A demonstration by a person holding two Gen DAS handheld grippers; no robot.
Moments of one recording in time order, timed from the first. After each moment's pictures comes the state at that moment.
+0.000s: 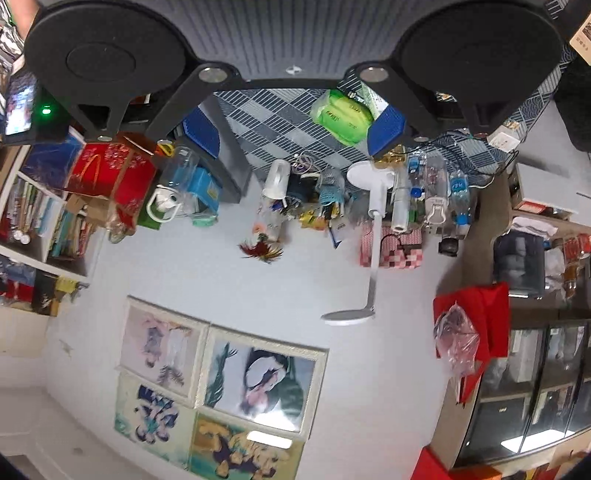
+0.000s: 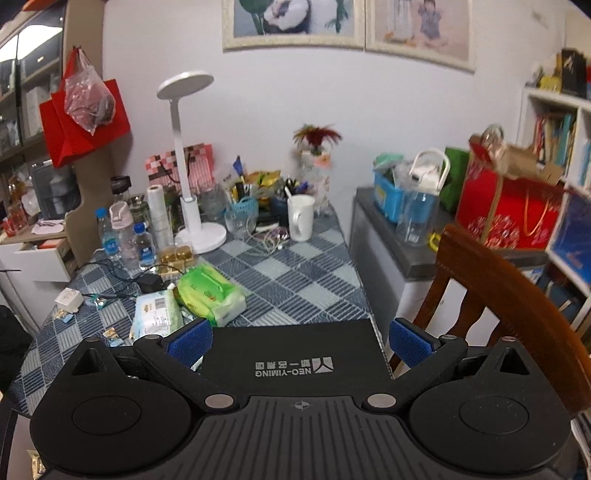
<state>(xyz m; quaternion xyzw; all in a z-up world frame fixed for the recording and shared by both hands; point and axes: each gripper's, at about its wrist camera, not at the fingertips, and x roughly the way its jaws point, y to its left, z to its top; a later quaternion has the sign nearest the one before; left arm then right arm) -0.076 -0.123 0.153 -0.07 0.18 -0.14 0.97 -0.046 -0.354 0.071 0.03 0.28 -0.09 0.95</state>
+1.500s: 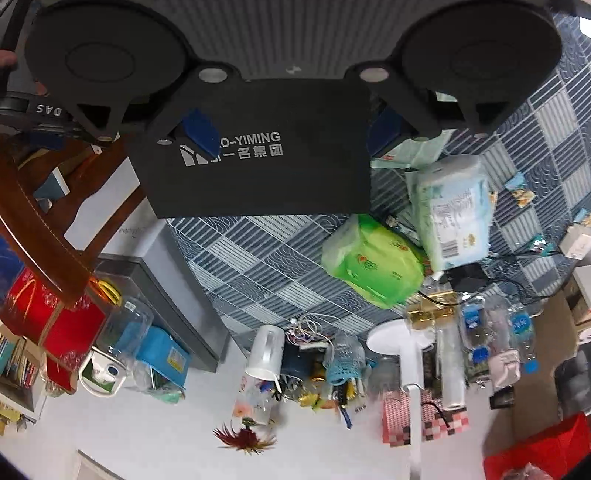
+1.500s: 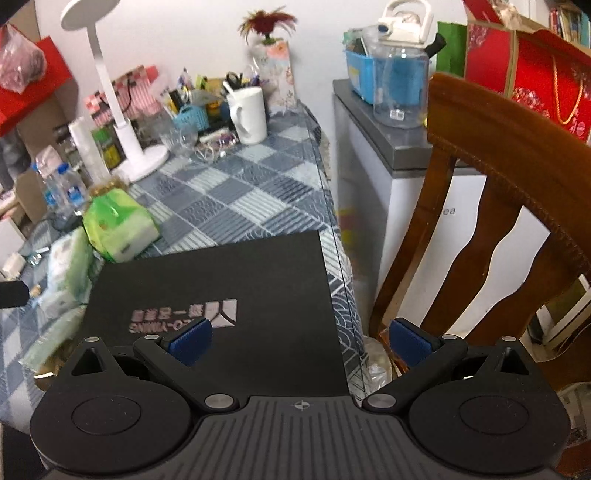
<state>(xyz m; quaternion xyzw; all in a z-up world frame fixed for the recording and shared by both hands) 0.109 -0.232 -0.037 -0.01 0.43 -0.13 0.89 0.055 -0.508 -0.100 0.09 0.39 -0.06 0.91</state>
